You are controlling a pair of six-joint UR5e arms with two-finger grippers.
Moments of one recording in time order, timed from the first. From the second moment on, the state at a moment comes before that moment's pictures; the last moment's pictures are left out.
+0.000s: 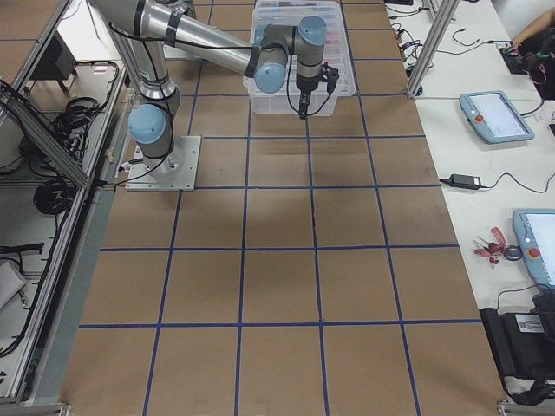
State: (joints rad) left arm -1.52 -1.53 -1.56 -1.69 1.59 0.12; right arm 1.50 -1.46 1.84 -1.97 -1.50 0.11
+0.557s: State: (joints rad) left arm -1.52 -1.53 -1.56 -1.69 1.59 0.12; right arm 1.51 -1.46 1.82 -1.98 -1.51 0.13
